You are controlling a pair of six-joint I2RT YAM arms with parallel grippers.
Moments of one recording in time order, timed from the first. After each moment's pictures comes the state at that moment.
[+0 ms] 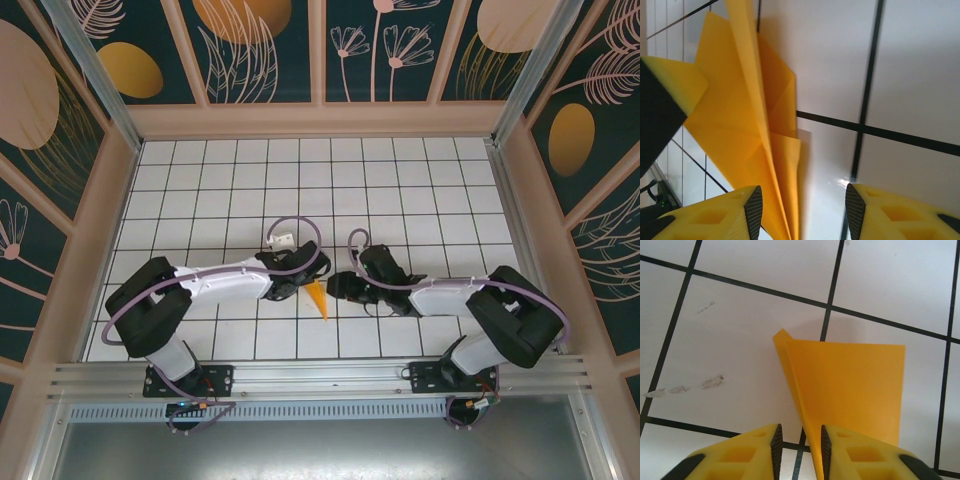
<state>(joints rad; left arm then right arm) -0.95 1.64 0.91 -0.45 -0.46 -1.15 0.79 1.46 0.45 0.27 -0.33 0.87</state>
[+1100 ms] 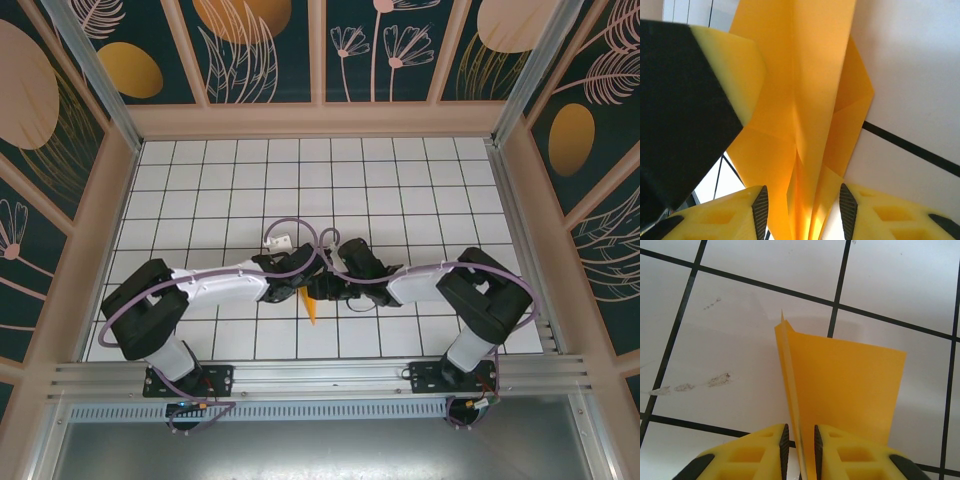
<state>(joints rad) -0.95 1.61 0.87 -0.42 -0.45 -1.15 0.85 1.65 0.61 0.30 -0.44 0.74</state>
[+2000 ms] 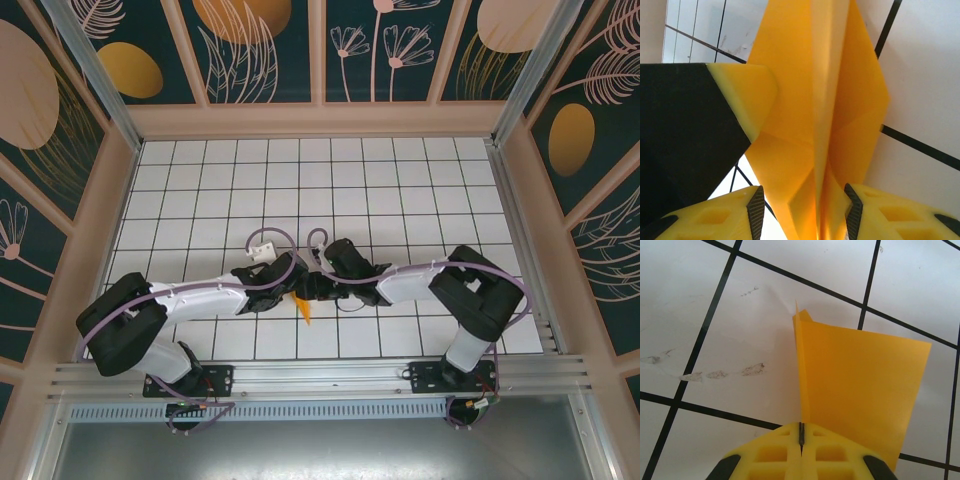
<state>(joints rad) -0.92 1.47 0.67 -0.25 -0.43 -1.20 0.92 1.70 0.69 0.28 -0.39 0.78</state>
